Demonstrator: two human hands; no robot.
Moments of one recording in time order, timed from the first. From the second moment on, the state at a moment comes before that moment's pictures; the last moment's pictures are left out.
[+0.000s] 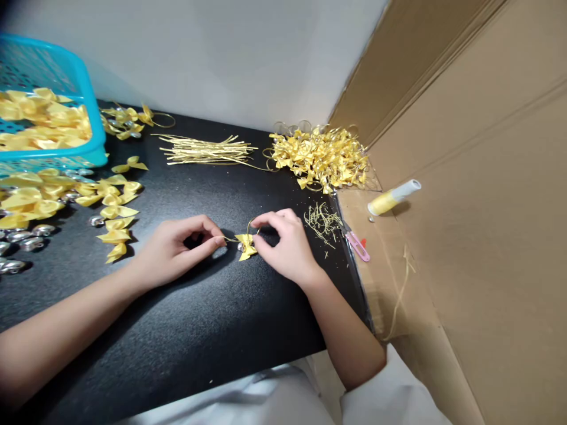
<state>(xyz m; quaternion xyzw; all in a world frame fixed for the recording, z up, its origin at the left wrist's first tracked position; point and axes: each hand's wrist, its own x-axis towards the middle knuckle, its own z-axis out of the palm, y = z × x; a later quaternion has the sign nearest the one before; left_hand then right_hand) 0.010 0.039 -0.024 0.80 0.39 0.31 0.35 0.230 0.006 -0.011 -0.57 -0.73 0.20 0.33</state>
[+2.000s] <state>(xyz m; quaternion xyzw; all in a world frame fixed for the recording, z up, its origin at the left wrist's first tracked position) 0.013 0.037 -0.023 0.74 0.46 0.31 0.39 0.256 0.005 0.018 -0.47 -0.88 0.02 0.01</state>
